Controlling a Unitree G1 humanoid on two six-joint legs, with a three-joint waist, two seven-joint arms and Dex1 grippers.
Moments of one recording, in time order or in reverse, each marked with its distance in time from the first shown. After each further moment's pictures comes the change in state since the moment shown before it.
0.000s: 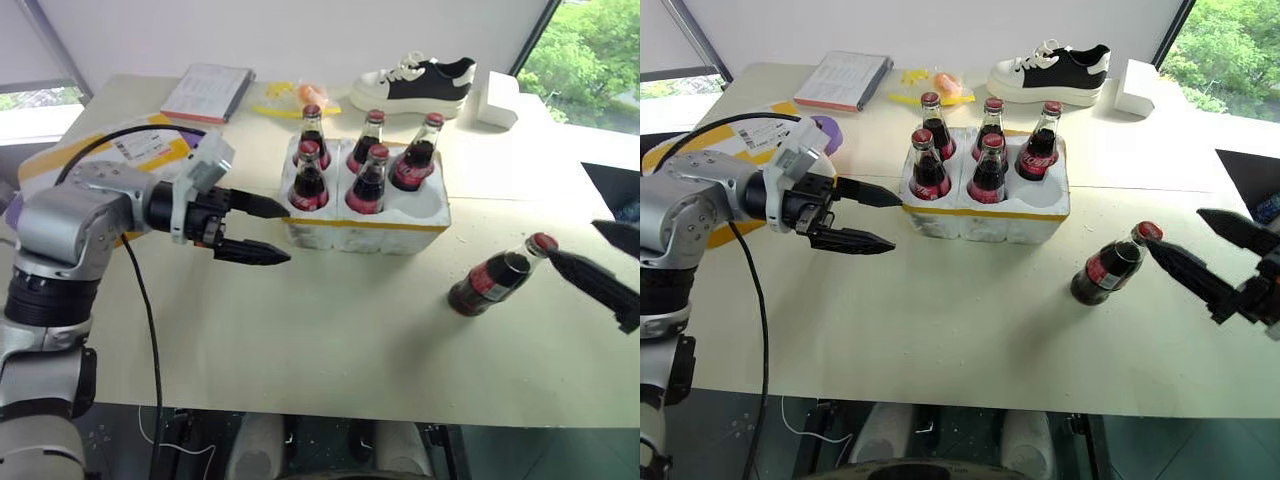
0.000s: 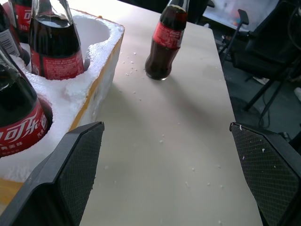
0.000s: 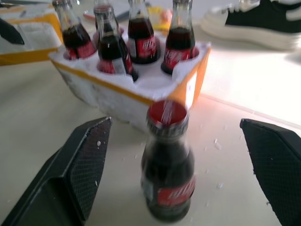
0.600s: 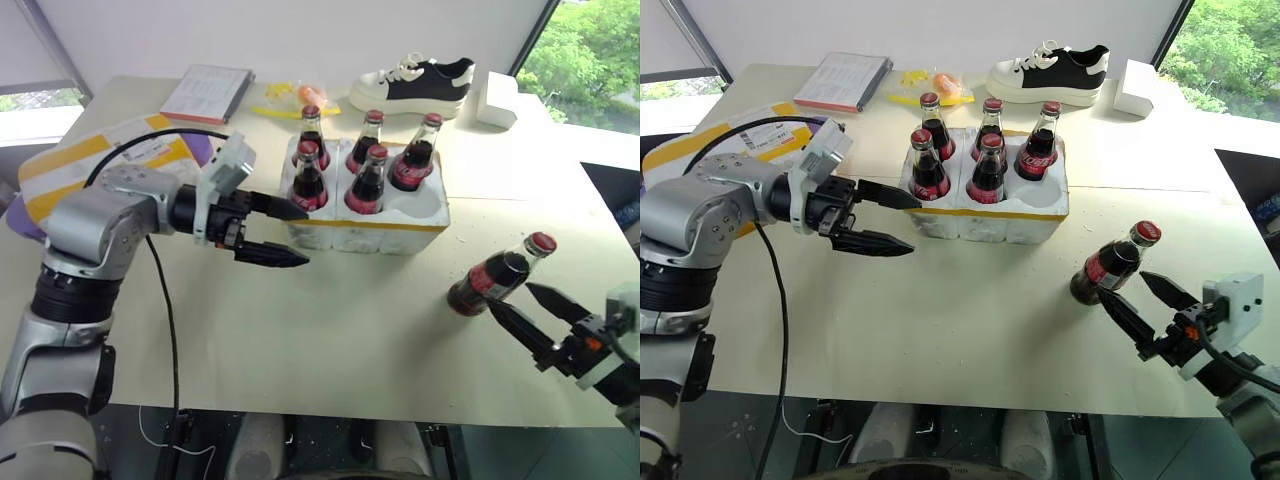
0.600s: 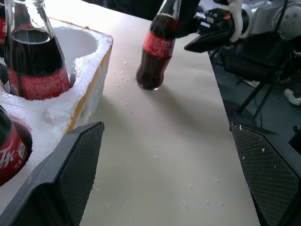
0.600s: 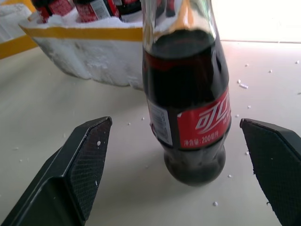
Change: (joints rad) left arm -0.036 -0.063 -0.040 0.001 -0.009 0.000 0.030; right arm 0.138 0.200 0.394 0.068 -0.247 -0.305 -0.054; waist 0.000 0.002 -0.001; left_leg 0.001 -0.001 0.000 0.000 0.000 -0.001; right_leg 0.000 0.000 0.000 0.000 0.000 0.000
